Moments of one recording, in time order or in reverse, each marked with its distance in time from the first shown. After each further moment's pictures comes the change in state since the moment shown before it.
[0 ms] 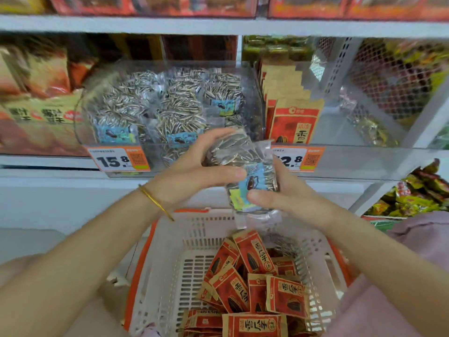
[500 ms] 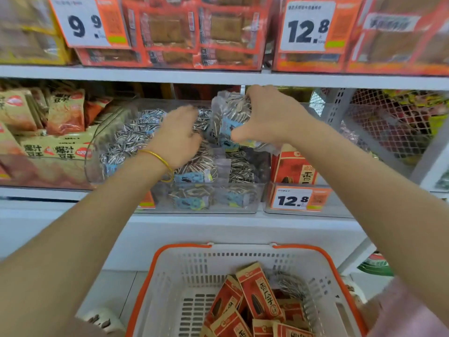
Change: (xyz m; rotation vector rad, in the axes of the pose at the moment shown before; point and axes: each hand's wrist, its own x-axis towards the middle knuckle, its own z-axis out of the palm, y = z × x) left_hand 0.088 0.046 -0.078 1.155 0.402 0.088; right_hand 0.125 -0.112 -0.034 -1.243 0.355 0.049
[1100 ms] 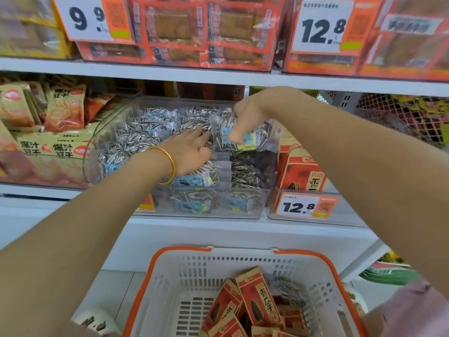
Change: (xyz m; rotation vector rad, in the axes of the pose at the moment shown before) left_hand 0.012 -0.020 0.015 0.373 -0.437 -0.045; right_hand 0.068 -0.017 0.004 -0.412 -0.549 -0.049
